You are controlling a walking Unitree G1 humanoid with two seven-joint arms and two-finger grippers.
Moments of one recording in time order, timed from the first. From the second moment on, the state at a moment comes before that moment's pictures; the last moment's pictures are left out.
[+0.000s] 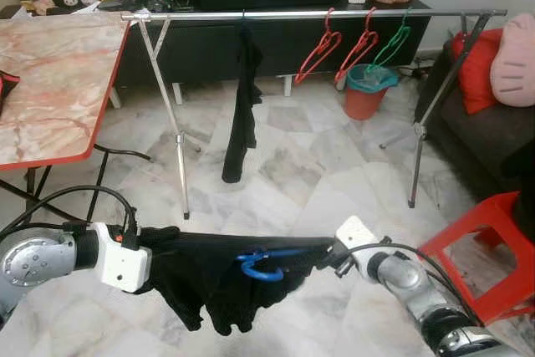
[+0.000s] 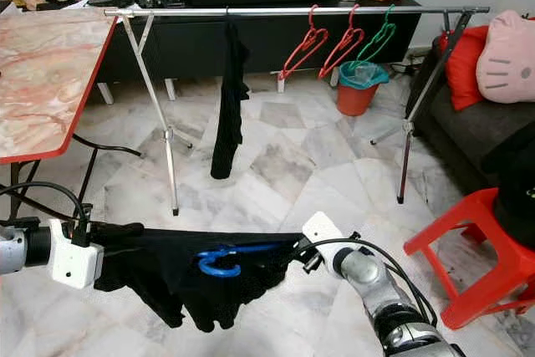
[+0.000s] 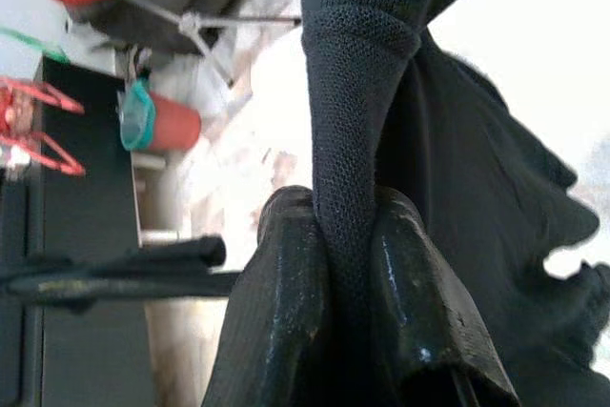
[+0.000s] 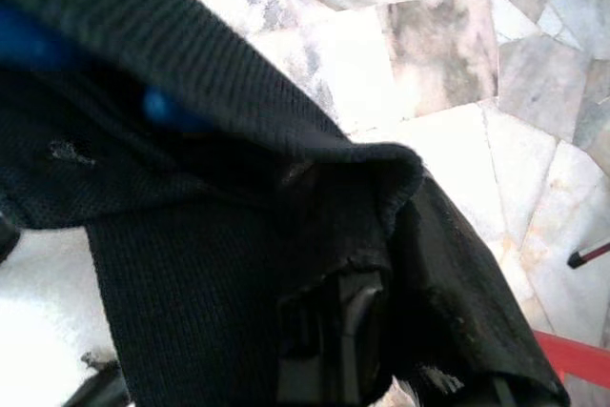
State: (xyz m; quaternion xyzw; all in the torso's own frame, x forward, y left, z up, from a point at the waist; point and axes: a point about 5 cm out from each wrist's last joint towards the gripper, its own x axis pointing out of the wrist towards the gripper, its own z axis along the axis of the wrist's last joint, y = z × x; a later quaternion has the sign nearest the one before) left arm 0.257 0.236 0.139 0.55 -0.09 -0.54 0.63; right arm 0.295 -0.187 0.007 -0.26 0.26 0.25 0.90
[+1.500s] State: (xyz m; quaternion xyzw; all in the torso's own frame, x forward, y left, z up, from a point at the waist) left arm 0.236 0.180 0.116 0.58 -0.15 -0.62 0.51; right arm 0.293 -0.171 0.002 -0.24 0.26 0.28 0.89
